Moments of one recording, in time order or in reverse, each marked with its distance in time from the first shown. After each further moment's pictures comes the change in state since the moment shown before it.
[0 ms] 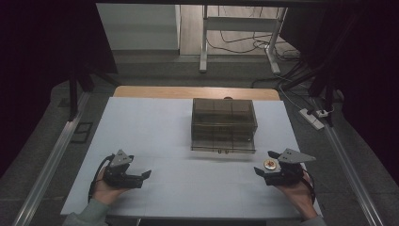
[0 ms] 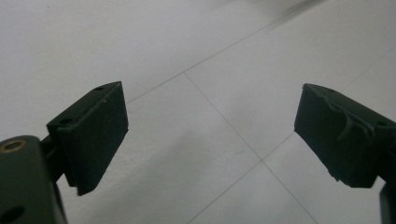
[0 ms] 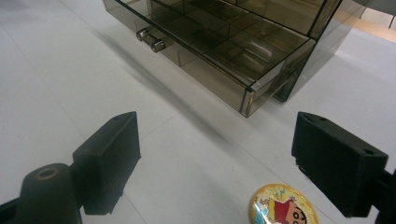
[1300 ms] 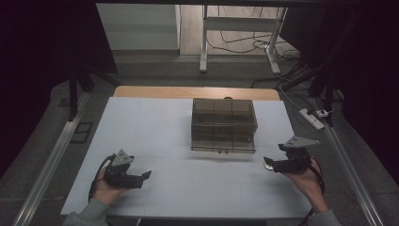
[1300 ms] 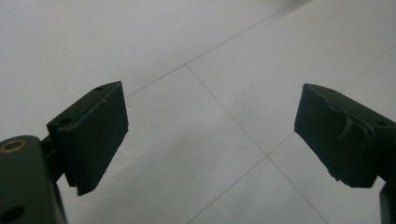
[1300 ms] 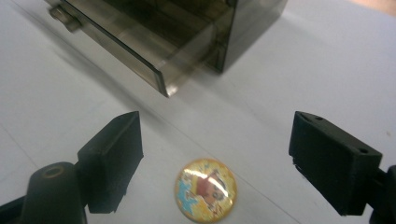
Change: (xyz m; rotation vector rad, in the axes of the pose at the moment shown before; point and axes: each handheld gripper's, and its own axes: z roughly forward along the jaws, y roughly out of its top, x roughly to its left) left arm 0.002 -0.001 0.004 0.027 -0.001 0.001; right arm -0.042 0.015 -0.001 0.168 -0.098 0.063
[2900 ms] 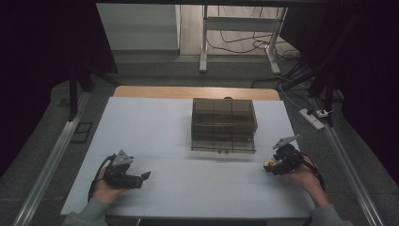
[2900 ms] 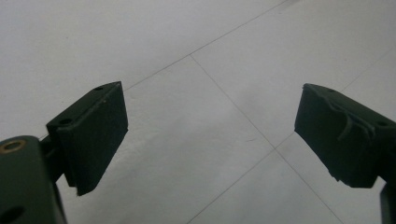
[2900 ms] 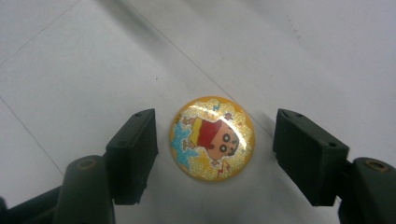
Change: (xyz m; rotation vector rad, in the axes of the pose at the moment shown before) left arm 0.003 -0.003 0.003 0.027 0.004 -0.004; right arm -0.011 -0.006 0.035 0.348 0.100 -0.057
